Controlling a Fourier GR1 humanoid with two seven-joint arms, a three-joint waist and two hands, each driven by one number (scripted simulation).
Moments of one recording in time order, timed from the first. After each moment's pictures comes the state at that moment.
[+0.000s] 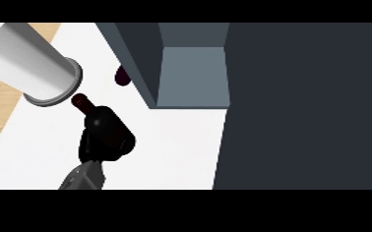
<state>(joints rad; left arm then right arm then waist) -0.34 0.08 0.27 -0.50 0.35 -0.38 -0.75 -0.05 -0.04 0.09 -2.45 -0.12 0.13 0.56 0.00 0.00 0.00</state>
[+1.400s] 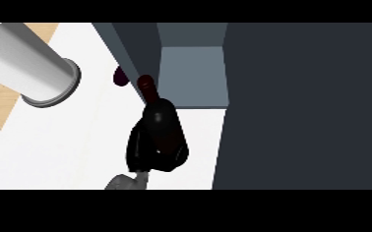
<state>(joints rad) -0.13 0.00 -0.44 -1.18 0.70 0.23 -0.53 -0.06 -0.05 0.05 -2.44 -0.15 0.15 0.57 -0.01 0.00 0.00</state>
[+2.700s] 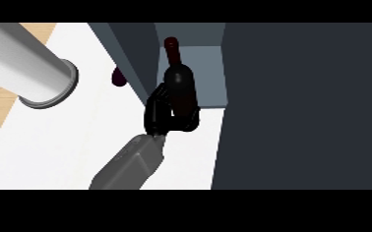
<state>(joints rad) -0.56 0.00 -0.54 -0.73 1.04 0.29 -0.73 -0.05 -0.05 0.02 -2.39 -0.20 0.18 0.52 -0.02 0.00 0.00</state>
